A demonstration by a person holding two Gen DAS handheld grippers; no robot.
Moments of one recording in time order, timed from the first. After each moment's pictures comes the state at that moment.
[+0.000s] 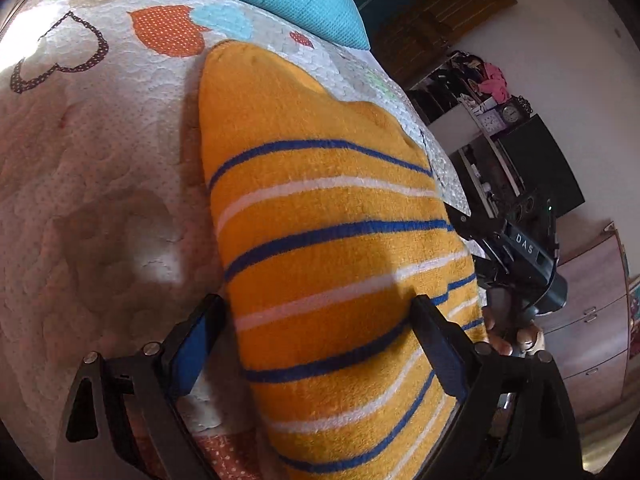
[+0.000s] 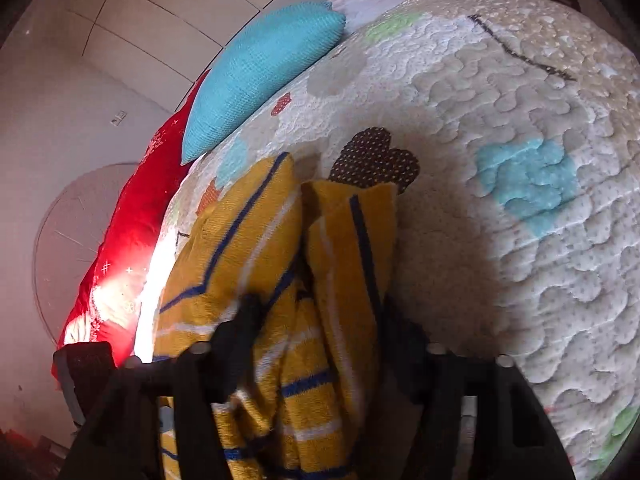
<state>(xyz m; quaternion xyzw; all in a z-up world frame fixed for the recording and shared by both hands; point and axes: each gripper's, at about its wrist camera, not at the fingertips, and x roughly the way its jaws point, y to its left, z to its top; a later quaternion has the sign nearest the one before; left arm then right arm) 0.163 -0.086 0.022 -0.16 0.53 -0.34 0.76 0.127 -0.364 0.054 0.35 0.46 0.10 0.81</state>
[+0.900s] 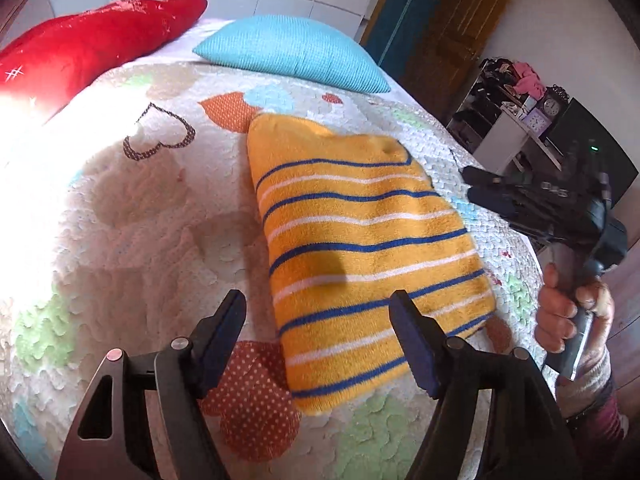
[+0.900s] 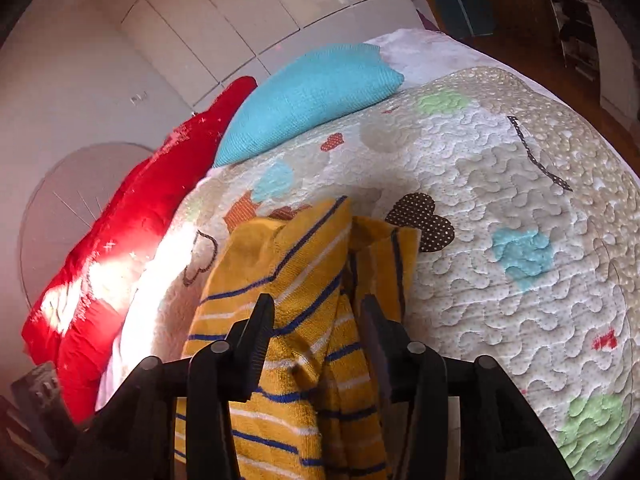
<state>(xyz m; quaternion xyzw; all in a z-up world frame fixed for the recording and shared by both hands) 0.080 -0.051 0.091 -0.06 0.44 -0.22 0.87 0.112 -0.318 0.126 0.21 0.43 0.06 0.88</state>
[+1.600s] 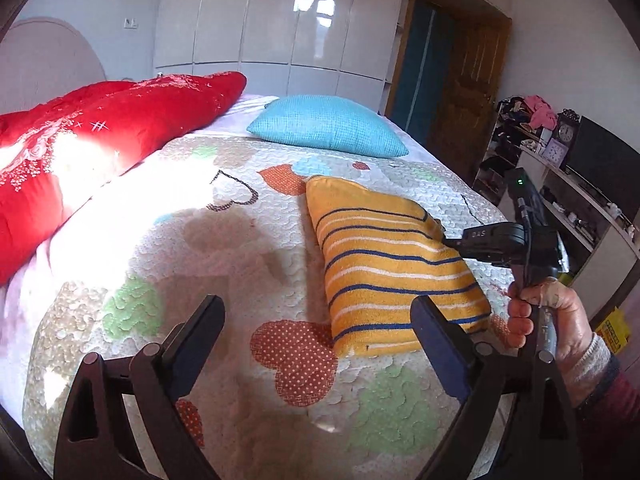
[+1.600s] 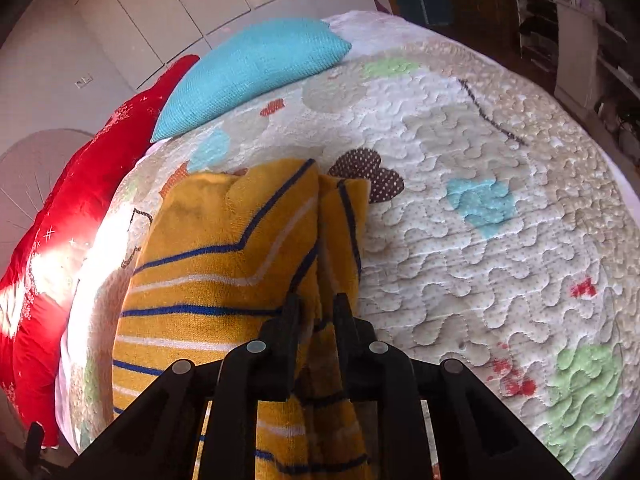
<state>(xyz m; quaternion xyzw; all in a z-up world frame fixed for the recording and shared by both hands) -0.005 -0.017 0.135 -0.03 0.32 -0.13 0.94 0.081 -0.307 0.114 0.18 0.45 -0.04 0.88</state>
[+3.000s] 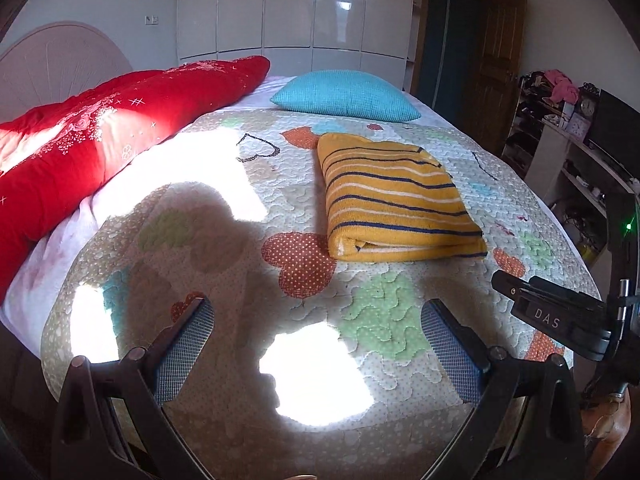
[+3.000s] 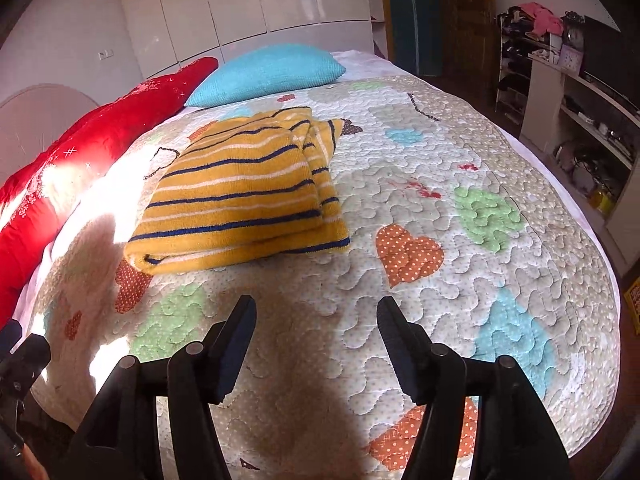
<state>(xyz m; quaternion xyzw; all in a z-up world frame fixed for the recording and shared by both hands) -0.092 -0.044 0.108 0.00 0.36 -0.08 0.93 -0.119 -0.234 0.117 0.09 0.42 -0.08 0.90</state>
